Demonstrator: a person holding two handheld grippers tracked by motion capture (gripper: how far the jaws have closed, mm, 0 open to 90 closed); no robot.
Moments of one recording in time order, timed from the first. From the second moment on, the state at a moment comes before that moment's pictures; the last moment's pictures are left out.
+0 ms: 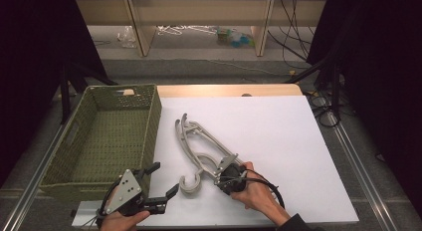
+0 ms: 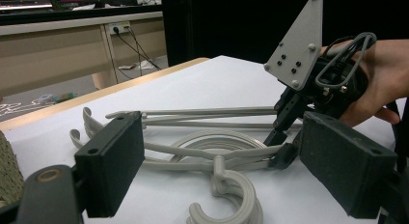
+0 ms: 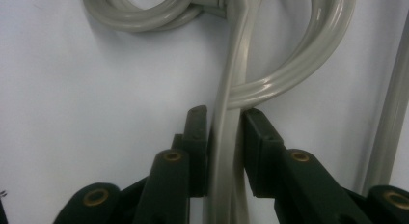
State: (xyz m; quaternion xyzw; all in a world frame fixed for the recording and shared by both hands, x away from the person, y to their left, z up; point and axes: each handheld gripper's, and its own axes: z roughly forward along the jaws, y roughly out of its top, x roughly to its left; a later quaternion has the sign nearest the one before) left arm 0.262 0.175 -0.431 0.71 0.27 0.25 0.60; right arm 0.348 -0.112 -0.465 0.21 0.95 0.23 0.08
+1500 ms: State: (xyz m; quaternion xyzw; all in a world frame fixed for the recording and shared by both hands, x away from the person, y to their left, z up) left arm 0.264 0.178 -0.430 0.71 0.28 0.26 0.59; right arm 0.331 -0.158 -0.394 0.11 0.95 0.26 0.15
